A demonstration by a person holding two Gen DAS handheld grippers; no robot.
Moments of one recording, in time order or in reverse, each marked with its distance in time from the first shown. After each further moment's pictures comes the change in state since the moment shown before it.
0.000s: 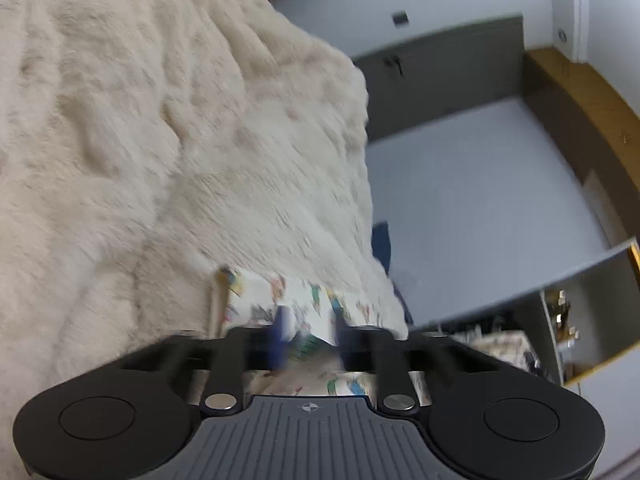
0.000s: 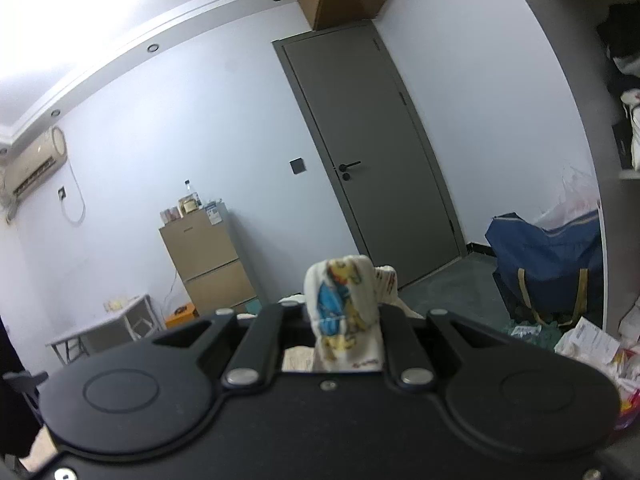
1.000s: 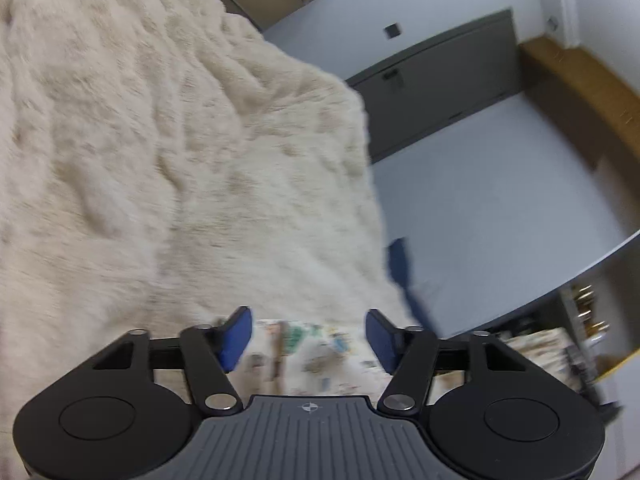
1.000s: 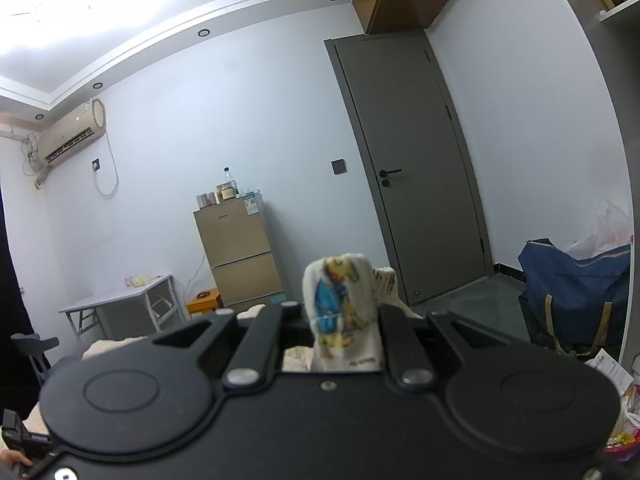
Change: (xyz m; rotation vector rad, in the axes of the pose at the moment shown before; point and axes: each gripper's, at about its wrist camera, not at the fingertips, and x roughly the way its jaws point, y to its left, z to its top) left arm -0.007 -0.005 0.012 0.022 -0.041 0.037; right arm -0.019 0.067 -0.002 -0.111 -0.002 0.081
